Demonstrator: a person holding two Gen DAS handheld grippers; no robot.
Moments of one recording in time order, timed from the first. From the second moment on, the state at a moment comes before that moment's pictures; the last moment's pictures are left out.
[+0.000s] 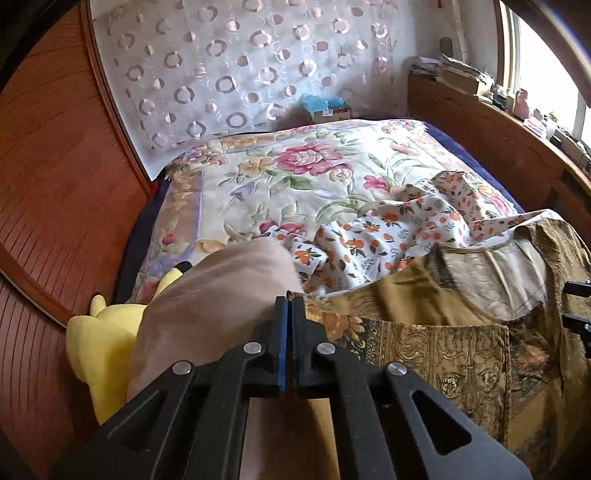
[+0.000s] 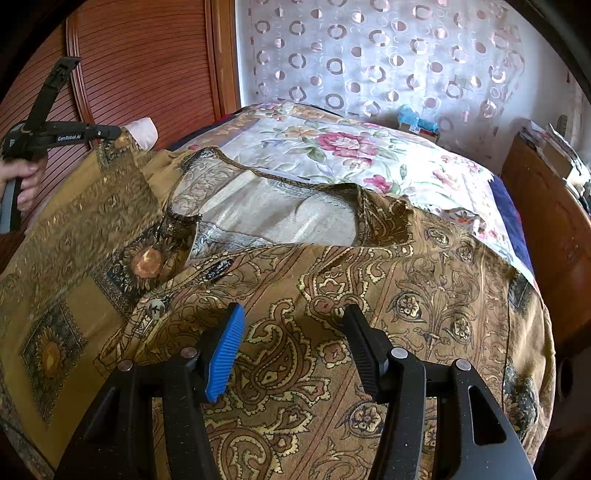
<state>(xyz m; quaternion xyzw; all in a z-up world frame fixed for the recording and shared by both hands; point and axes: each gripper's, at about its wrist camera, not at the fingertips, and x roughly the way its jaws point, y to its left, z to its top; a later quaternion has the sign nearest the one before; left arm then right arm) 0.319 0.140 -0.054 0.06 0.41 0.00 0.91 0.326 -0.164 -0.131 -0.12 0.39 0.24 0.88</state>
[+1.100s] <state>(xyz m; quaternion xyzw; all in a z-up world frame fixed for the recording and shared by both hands) 0.181 0.061 -0.040 0.02 0.36 -0.08 0.93 0.319 -0.171 -0.128 -0.12 0.39 0.23 0.88</state>
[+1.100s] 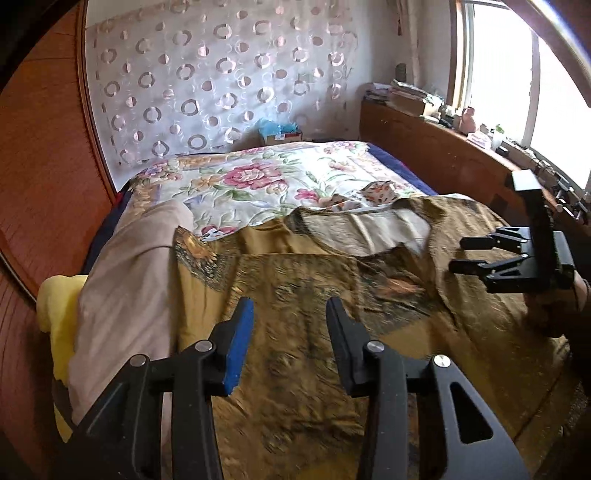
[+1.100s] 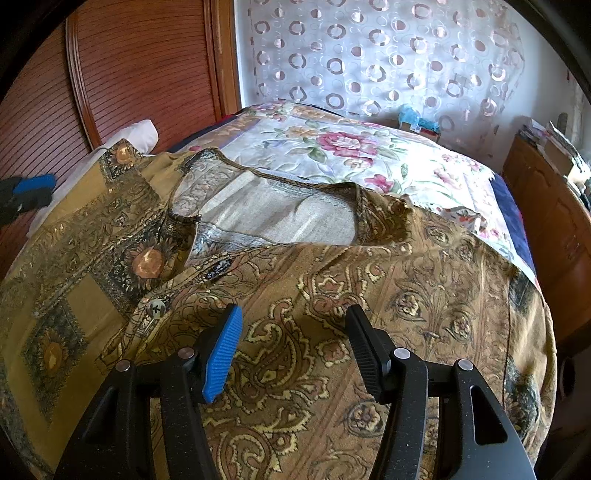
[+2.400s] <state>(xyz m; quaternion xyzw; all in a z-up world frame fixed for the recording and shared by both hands) 0.080 -0.026 -0.052 -0.01 0.34 -0.15 0.93 0.198 -0.334 -0.121 -0.02 0.39 0.05 0.92</state>
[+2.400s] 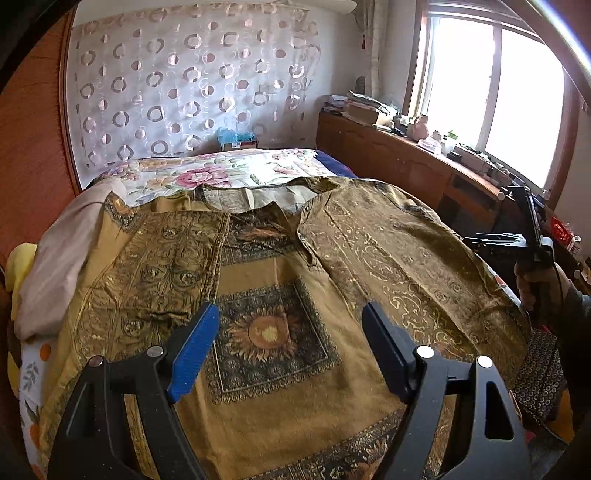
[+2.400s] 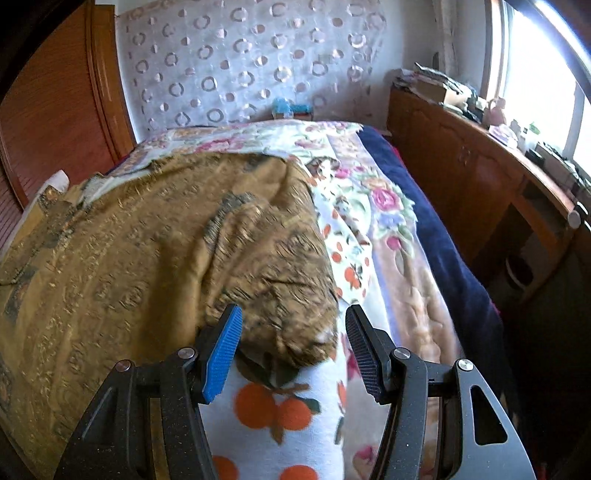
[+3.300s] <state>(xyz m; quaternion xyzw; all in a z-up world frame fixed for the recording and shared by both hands) 0.082 -0.031 -0.076 -0.01 0.37 -0.14 0.92 0.189 -0.339 -0.112 -0.04 0.40 0.07 0.91</state>
